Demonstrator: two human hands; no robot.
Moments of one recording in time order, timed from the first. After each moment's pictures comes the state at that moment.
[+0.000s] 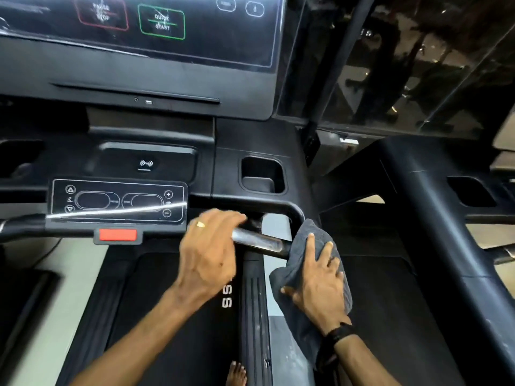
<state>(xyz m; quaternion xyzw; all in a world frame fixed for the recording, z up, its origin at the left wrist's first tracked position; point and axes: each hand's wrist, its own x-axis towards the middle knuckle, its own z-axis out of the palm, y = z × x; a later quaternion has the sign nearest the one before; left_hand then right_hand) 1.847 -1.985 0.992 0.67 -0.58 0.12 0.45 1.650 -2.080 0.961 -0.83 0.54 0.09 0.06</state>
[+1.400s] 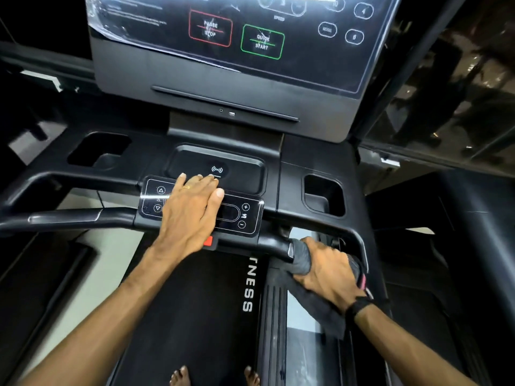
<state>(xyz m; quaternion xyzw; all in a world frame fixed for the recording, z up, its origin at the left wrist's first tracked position) 2.019 -1.944 1.013 0.84 -0.47 0.03 0.28 1.762 -2.106 0.975 -0.95 0.32 0.00 0.05</state>
